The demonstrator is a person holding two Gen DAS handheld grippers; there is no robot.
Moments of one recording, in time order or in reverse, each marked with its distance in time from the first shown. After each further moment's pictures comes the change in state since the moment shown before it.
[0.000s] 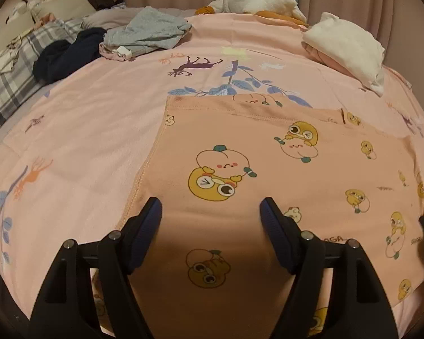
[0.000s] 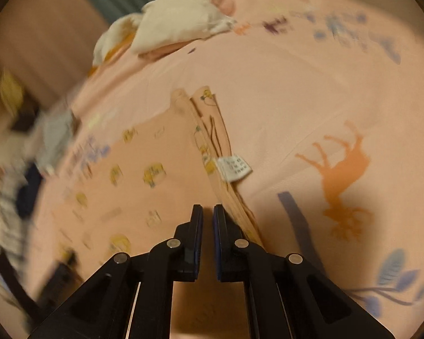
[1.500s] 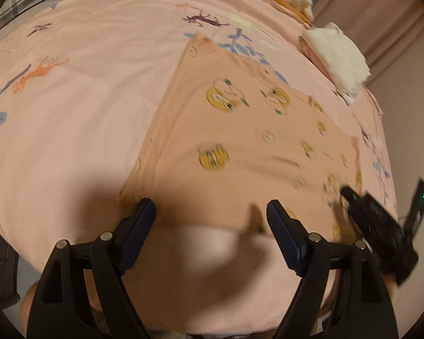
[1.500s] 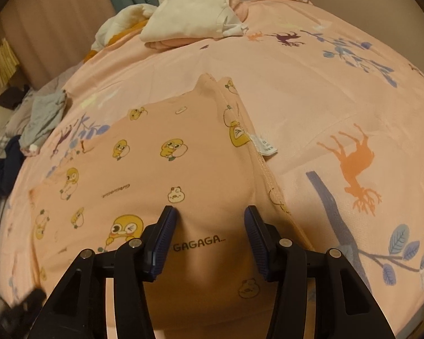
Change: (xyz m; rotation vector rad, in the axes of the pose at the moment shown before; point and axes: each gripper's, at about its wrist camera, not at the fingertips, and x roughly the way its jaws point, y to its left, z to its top) left arm -0.058 0.033 -0.043 -0.256 0.248 -0.290; right arm 0.001 0.030 -0.015 -0.058 -0.033 -0.098
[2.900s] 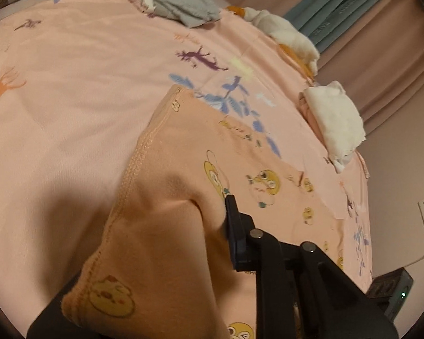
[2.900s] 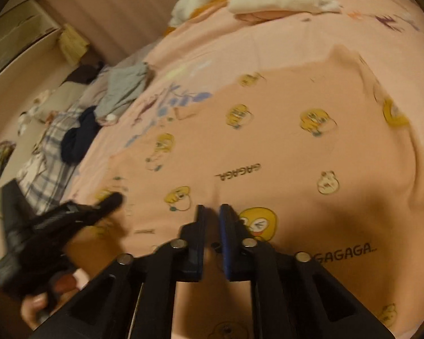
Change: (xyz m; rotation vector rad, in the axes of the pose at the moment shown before) left arm 0.038 -0.003 0.066 -0.177 -0.216 -0.116; right arm 0.033 0.044 -0.008 -0.105 0.107 0.454
